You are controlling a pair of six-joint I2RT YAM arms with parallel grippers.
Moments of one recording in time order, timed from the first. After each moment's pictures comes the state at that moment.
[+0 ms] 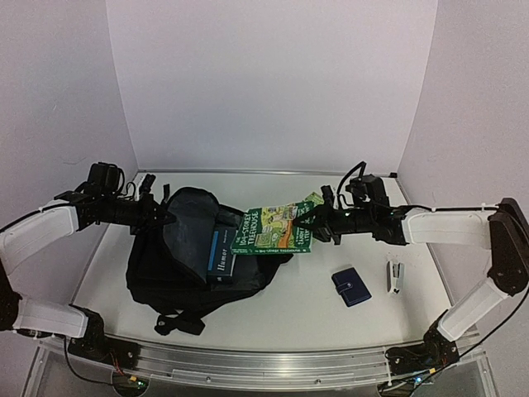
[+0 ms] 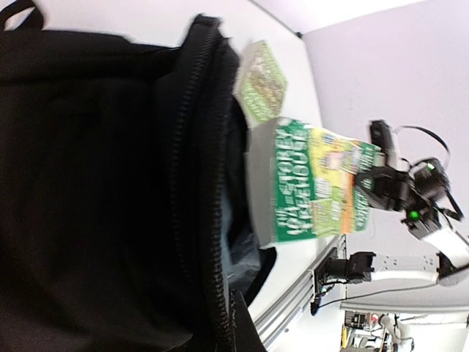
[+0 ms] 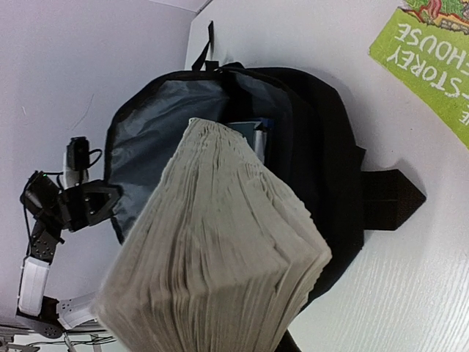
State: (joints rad) left arm -0.24 1.19 0.84 -0.39 0.72 -0.57; right arm 0.61 1.52 0.89 0.14 -0.52 1.01
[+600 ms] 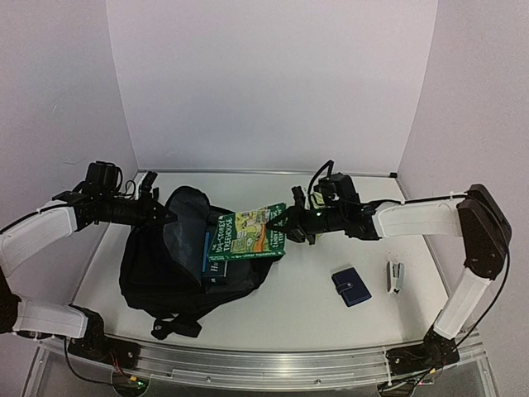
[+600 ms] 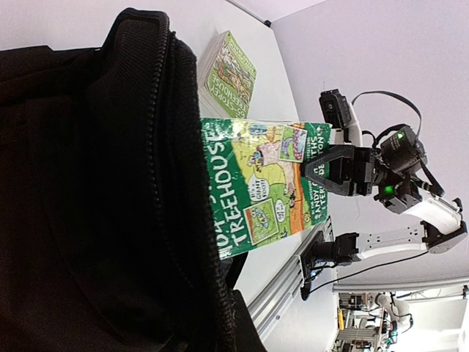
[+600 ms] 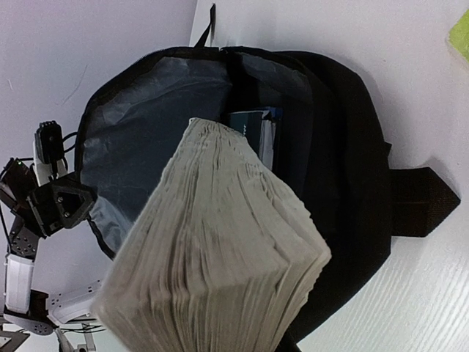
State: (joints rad) left arm -0.24 1.15 0.84 -0.38 0.82 -0.53; right arm 0.72 1.73 1.07 0.15 -0.51 0.99
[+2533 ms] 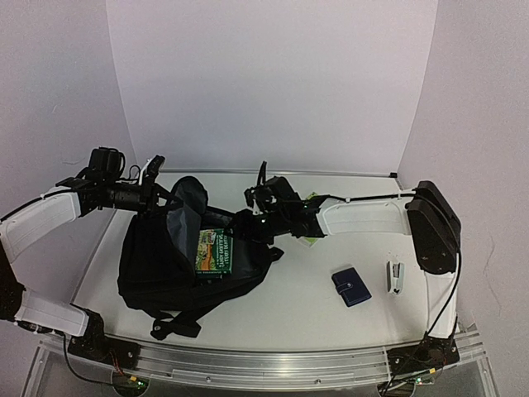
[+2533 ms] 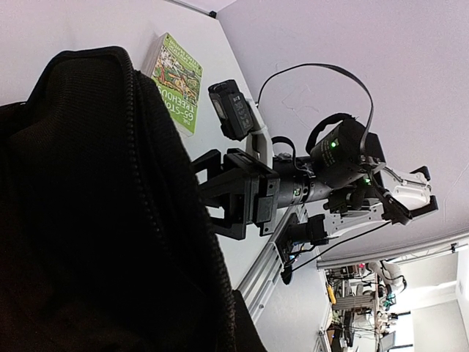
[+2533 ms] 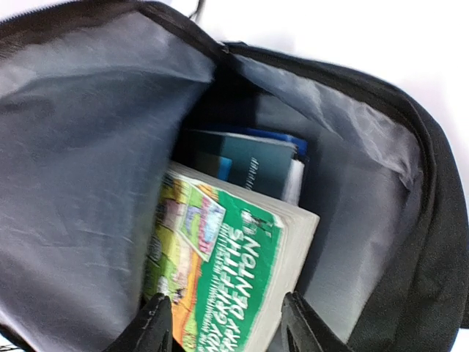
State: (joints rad) left arm -0.24 1.24 0.96 -0.37 0.98 -0.47; right arm 0.93 2.07 1.52 -0.09 -0.20 0.82
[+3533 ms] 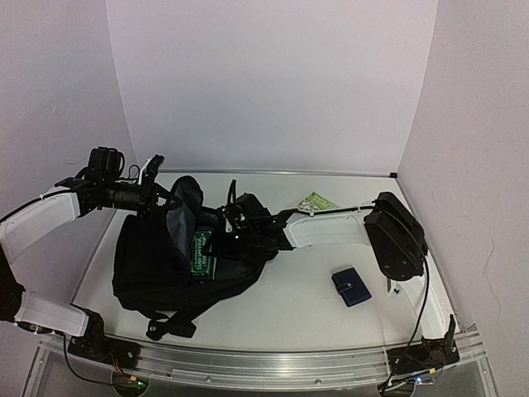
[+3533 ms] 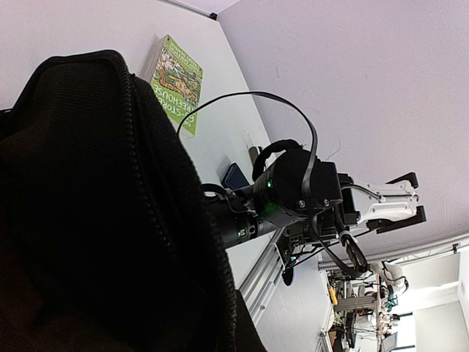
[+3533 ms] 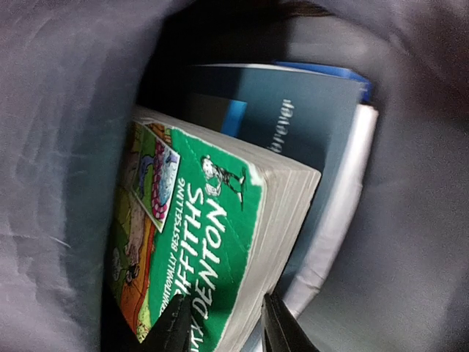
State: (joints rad) left arm -0.24 1.23 0.96 -0.37 0.97 -0.47; right arm 1.01 2.31 1.74 -0.10 -0.29 0.81
